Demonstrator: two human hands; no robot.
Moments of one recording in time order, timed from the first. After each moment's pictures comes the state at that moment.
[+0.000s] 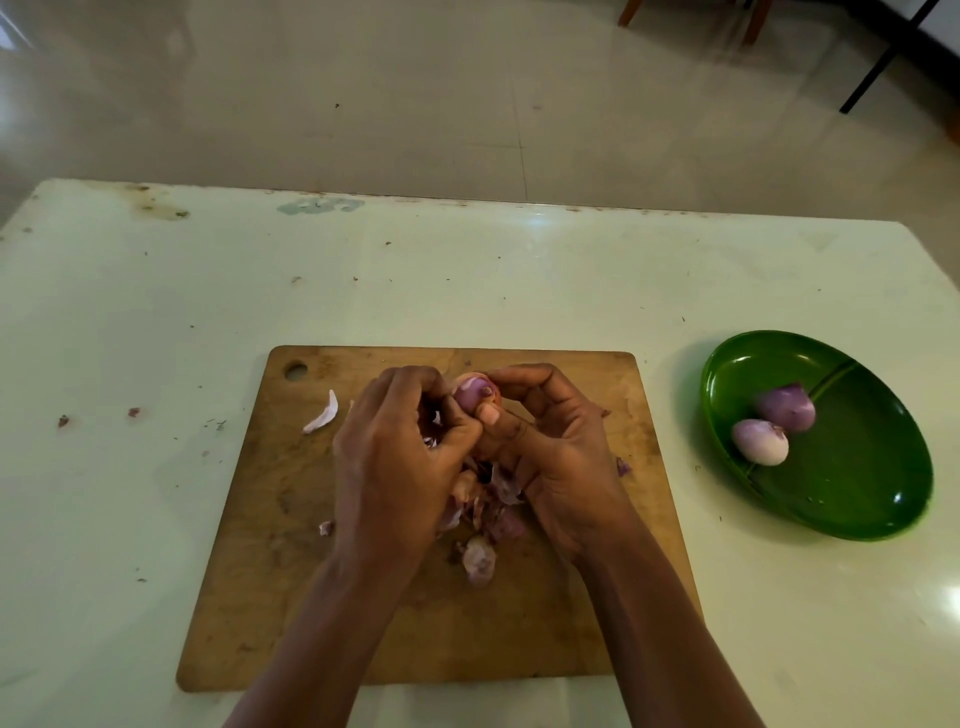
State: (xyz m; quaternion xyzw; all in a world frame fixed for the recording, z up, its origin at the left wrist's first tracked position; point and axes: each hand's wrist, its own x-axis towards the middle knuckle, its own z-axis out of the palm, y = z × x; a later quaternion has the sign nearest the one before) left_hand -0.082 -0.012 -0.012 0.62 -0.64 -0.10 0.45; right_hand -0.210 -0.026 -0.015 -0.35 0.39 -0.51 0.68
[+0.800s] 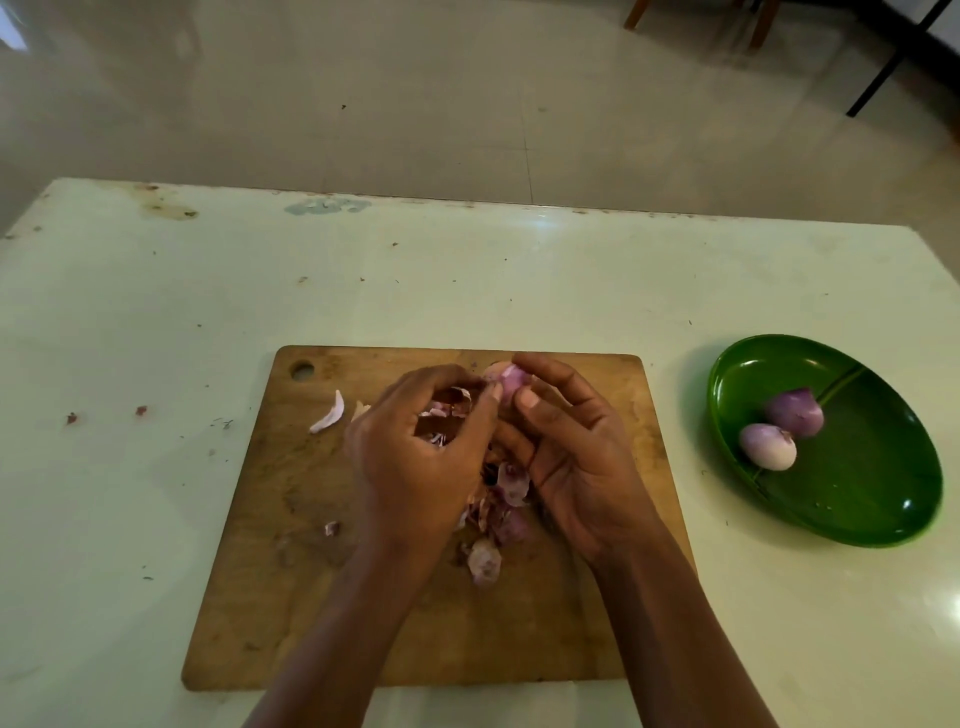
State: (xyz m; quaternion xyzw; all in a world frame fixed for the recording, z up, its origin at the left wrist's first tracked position) left_hand -0.093 -0.013 -0.006 0.59 -0.57 -0.19 0.54; right_hand -0.215 -0.027 -0.006 -0.23 0.33 -0.54 0.74
